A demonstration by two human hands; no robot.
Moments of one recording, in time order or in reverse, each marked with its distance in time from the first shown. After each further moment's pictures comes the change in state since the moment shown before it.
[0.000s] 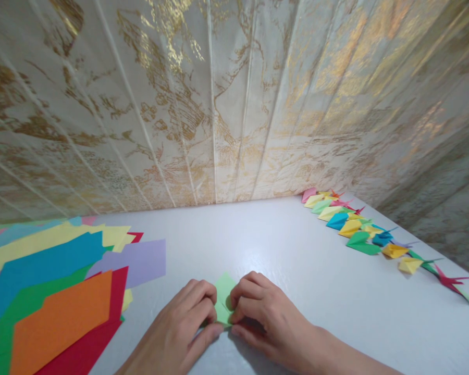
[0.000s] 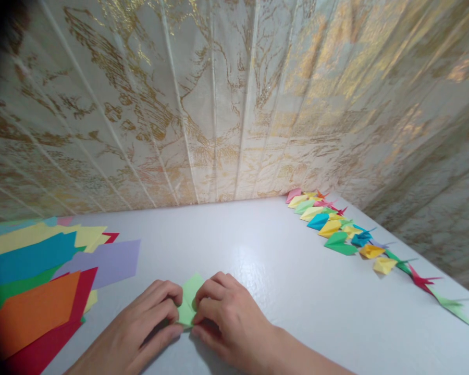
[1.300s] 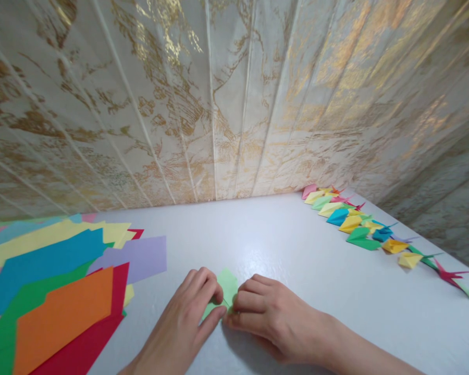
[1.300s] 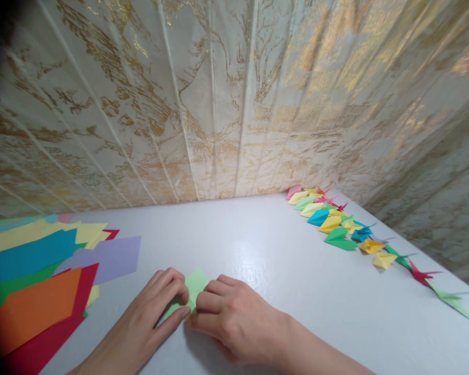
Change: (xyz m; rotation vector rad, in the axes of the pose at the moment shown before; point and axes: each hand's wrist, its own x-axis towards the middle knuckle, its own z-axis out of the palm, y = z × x) left_hand 0.013 0.006 0.011 0.041 0.055 -0.134; right_hand 0.001 -0.001 -0.018 -0.345 -0.289 -0.245
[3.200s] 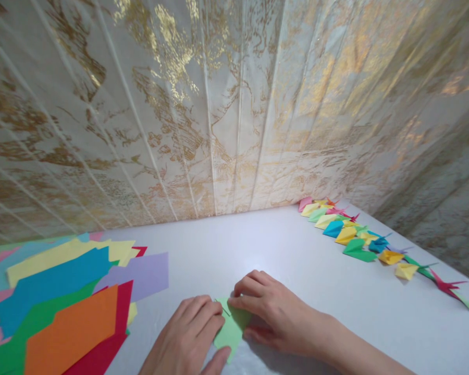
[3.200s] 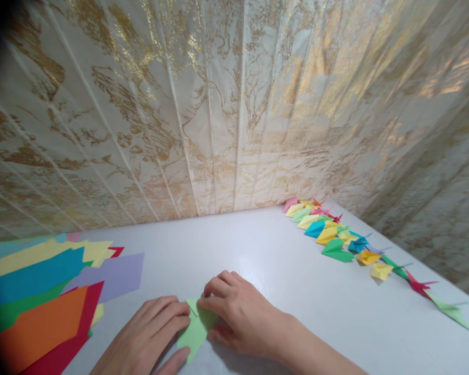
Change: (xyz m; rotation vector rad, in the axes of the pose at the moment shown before) left_hand -0.011 0.006 -0.017 0.431 0.091 0.367; right_hand 0.002 0.013 -0.013 0.180 -0.017 0.264
